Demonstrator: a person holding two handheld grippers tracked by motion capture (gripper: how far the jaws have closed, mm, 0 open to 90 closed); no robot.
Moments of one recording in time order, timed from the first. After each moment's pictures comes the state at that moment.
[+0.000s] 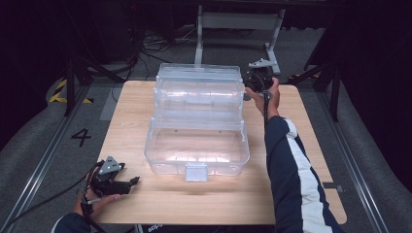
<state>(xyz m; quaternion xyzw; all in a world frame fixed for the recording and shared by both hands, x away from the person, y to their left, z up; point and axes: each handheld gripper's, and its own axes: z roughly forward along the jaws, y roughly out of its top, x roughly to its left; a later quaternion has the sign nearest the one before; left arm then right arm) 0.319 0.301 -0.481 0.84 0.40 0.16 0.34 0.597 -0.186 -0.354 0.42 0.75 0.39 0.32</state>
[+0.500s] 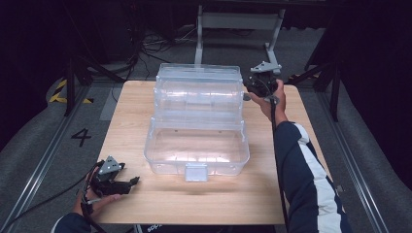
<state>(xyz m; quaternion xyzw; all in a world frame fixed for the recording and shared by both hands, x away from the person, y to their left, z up) 0.319 0.301 -0.481 0.84 0.40 0.16 0.34 0.563 -0.190 -0.338 0.37 0.78 0.39 0.32</state>
